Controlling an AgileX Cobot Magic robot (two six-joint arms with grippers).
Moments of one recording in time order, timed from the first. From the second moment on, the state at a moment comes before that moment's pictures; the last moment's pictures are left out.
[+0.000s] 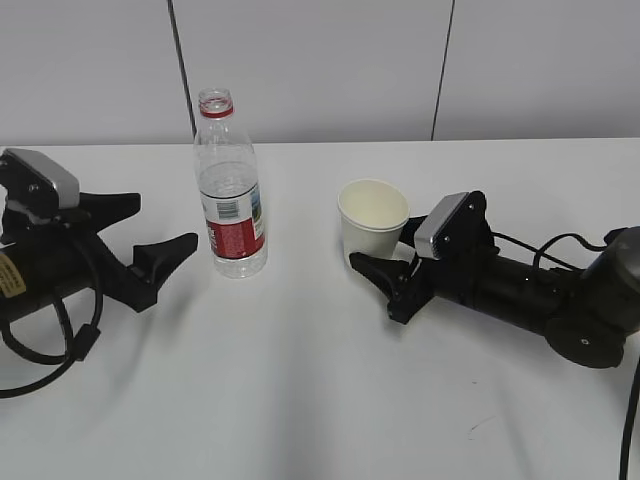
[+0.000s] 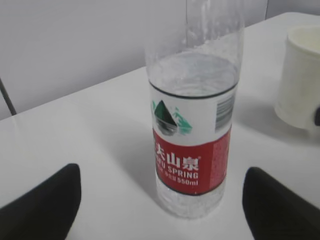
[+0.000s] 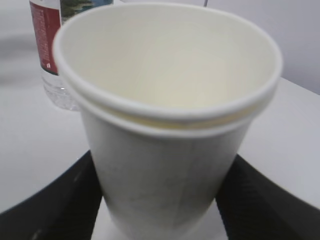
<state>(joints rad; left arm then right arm) -0.10 1.91 -0.54 0.64 -1.14 -0.08 0.15 2.27 -0.89 -0.67 -1.15 -0.02</state>
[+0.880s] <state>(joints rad) -0.17 2.12 -0.79 0.68 -1.14 -0.17 0.15 2.27 -0.89 -0.67 -1.15 -0.02</state>
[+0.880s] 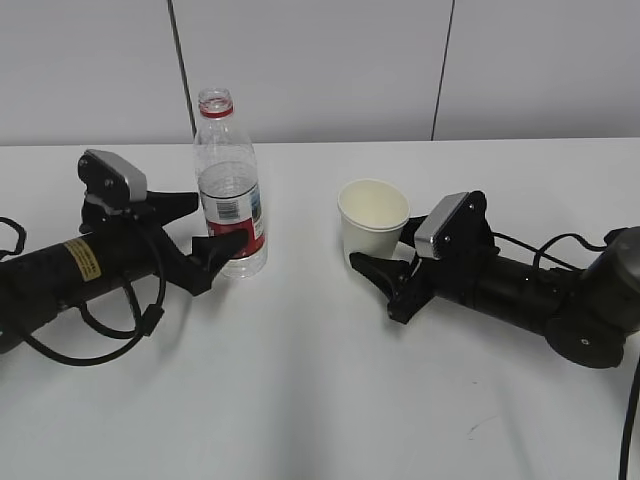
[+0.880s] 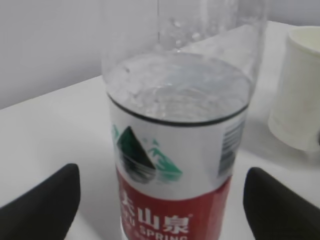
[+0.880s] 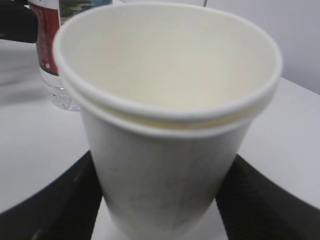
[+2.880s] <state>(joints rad) -0.26 2.12 -0.89 0.59 -1.00 -0.01 0.15 2.23 -0.89 -0.87 -1.15 0.09</state>
